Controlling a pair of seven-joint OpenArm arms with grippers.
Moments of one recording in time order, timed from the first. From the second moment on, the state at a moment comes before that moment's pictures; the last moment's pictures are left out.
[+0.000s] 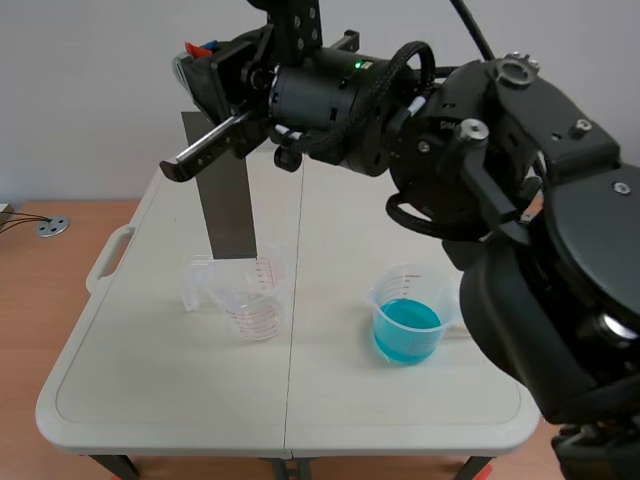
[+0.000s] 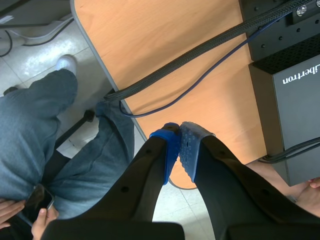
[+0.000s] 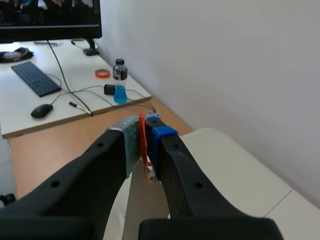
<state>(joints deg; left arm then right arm) 77.5 -32.6 -7.2 96.9 -11.8 -15.4 7.7 6.4 2.5 -22.2 102.3 6.7 32.9 -10.9</state>
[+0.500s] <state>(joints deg) 73.3 -32.9 -7.2 96.9 -9.5 -15.4 7.9 -1.8 6.8 -12.5 116.2 6.6 34.1 -12.4</state>
